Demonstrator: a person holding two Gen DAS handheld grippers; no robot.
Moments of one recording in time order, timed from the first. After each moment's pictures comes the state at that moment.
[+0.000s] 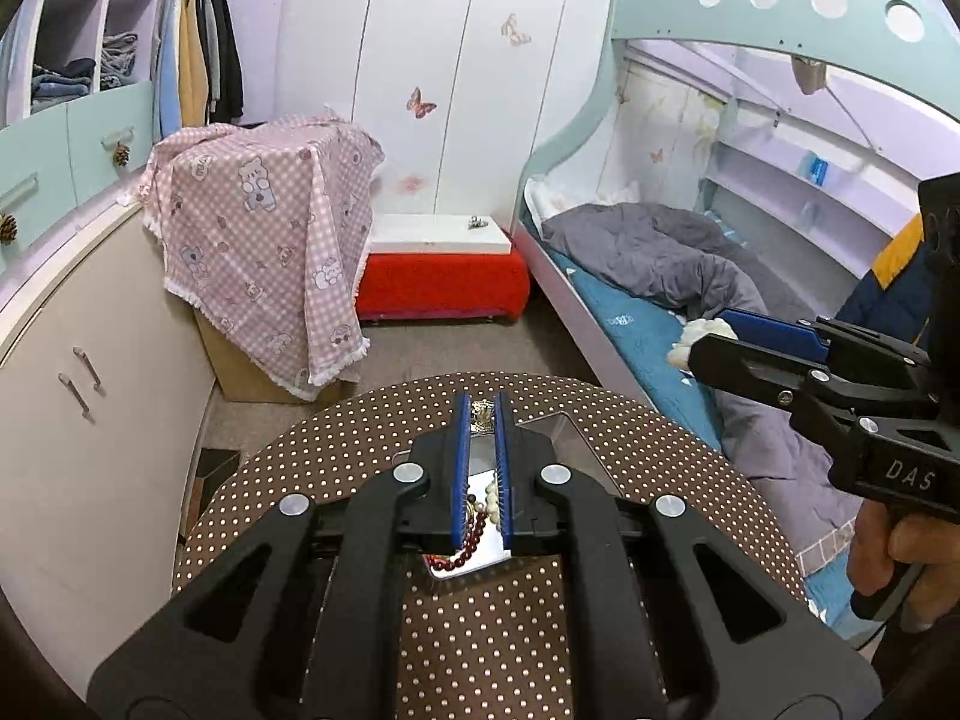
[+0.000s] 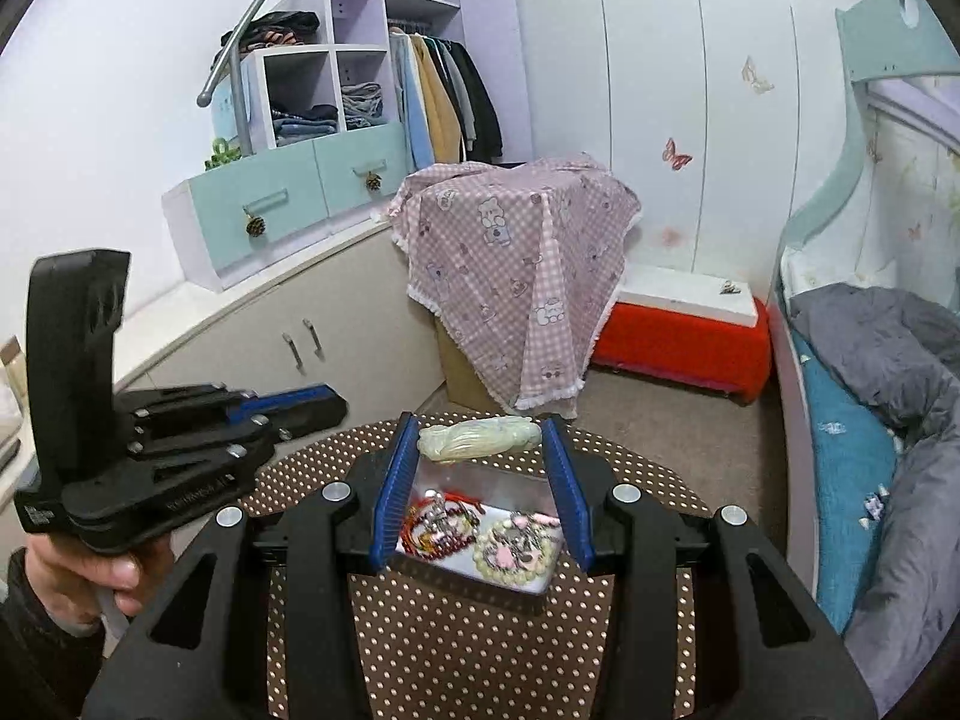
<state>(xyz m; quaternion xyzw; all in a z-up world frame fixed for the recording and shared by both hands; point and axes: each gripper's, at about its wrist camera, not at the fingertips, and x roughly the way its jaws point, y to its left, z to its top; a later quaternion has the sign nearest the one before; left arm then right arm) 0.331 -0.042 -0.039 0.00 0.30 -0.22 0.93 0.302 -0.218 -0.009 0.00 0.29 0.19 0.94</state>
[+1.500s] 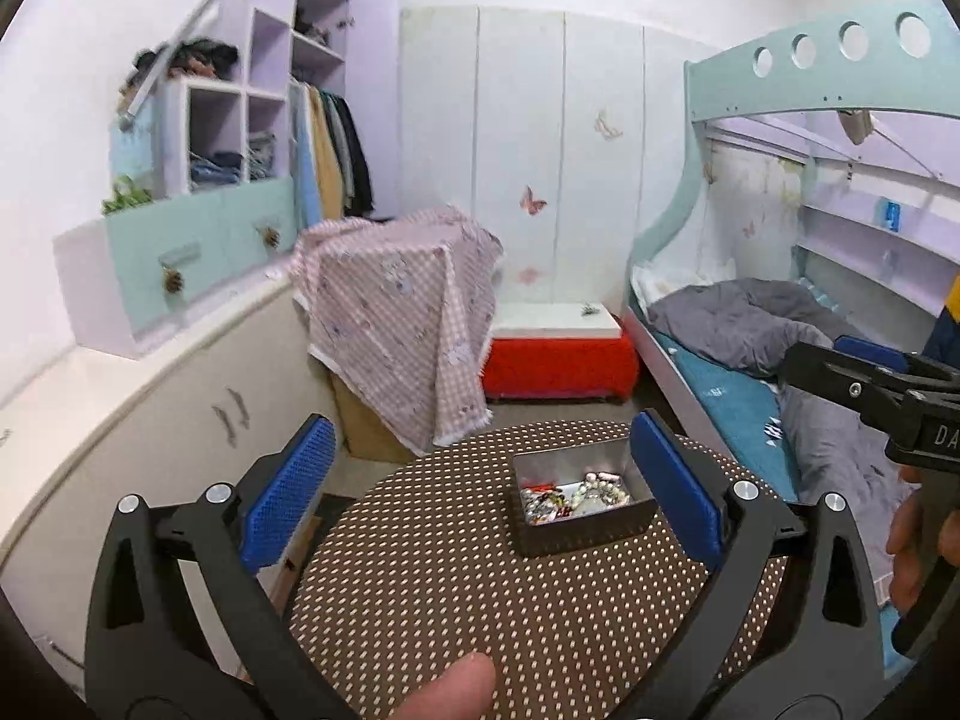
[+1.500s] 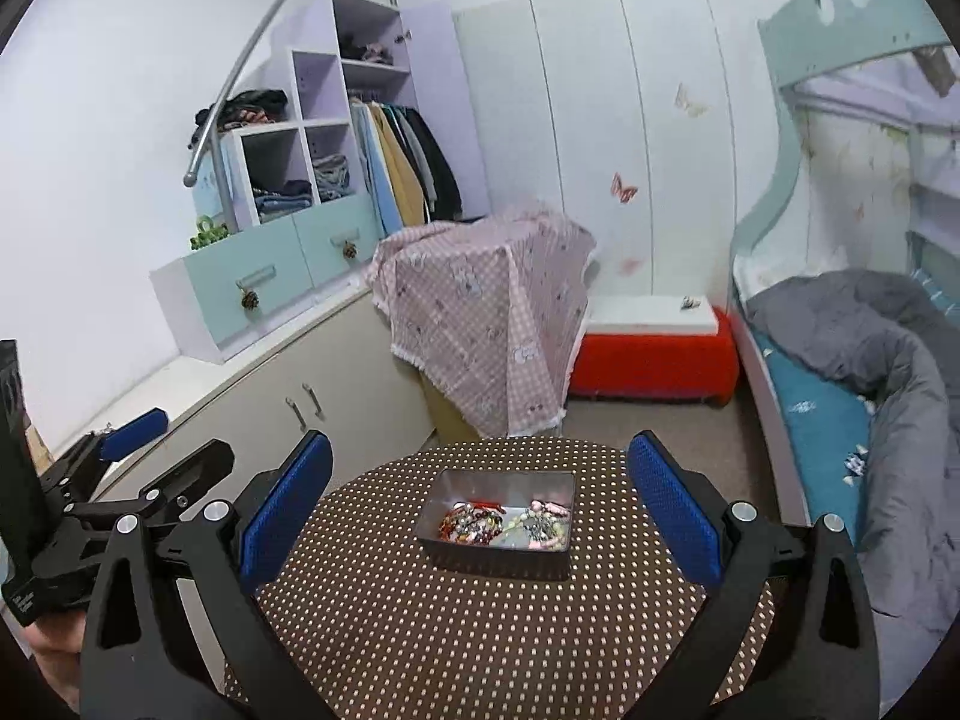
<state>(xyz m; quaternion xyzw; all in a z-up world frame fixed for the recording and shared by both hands) 0.175 -0.006 0.025 0.02 0.18 -0.06 0.98 0.177 -0.222 0.041 0.05 0.22 0.12 0.97</state>
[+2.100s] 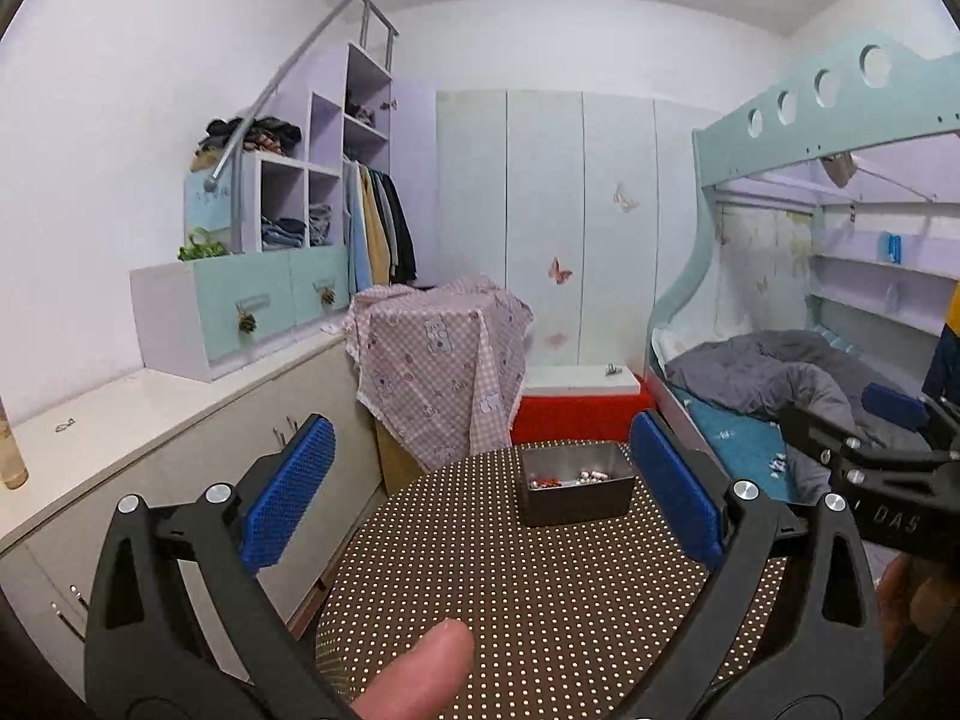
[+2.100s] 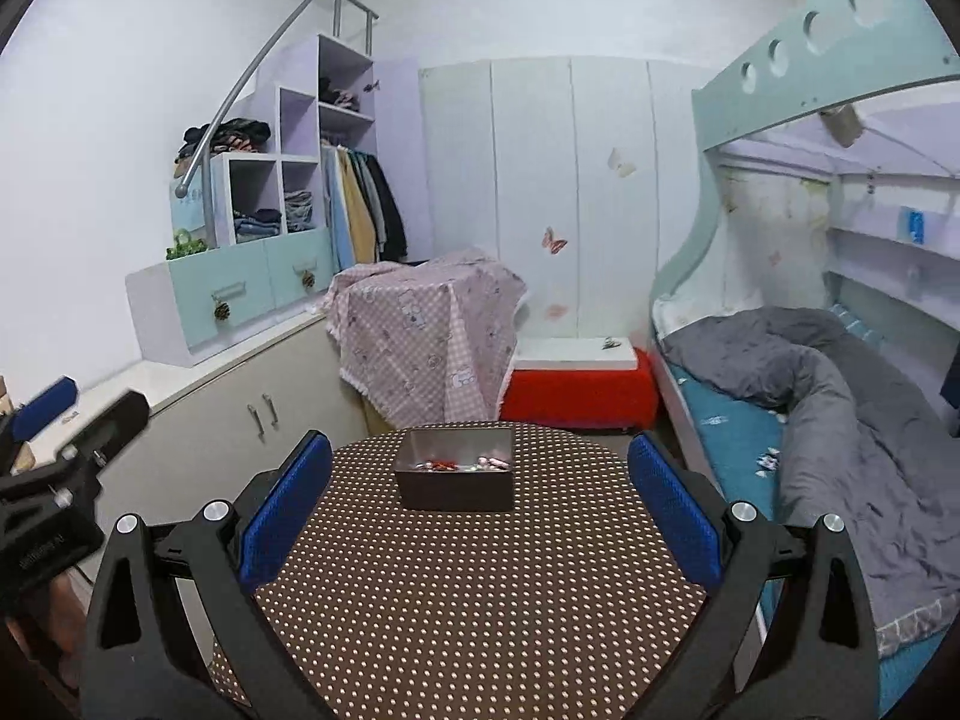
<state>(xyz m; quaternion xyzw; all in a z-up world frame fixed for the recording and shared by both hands) 0.025 -0.010 0.036 0.02 0.09 -0.01 1.00 0.032 -0.213 0.028 0.03 0.15 0.04 0.99</state>
